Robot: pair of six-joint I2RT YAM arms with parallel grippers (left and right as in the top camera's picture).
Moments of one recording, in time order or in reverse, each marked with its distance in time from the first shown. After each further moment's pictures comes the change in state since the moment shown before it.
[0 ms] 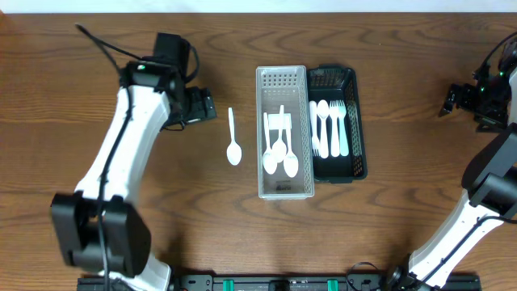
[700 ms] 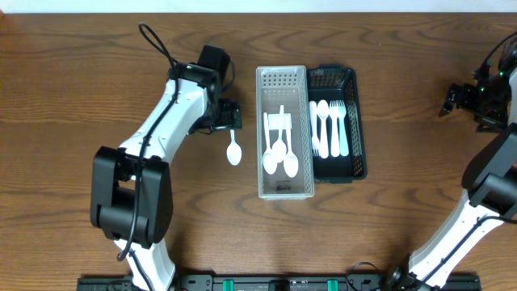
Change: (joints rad) left arm -0.122 0.192 -0.005 0.095 0.004 0.020; right arm 0.000 0.000 0.000 0.000 0.000 0.000
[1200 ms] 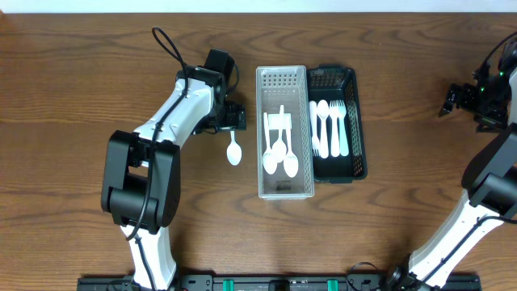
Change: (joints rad) left arm 0.000 0.095 -0.001 0.090 0.042 0.040; right arm 0.000 0.000 0.000 0.000 0.000 0.000
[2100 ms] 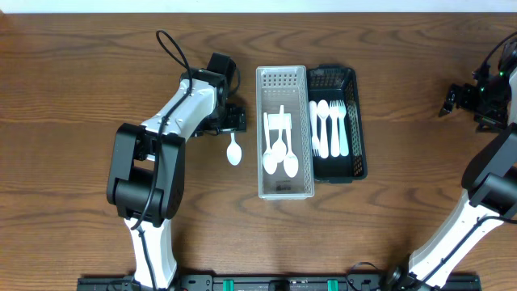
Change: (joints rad) left arm 0.000 0.055 0.000 0.021 -0.016 -0.026; right arm 0.000 0.000 0.000 0.000 0.000 0.000
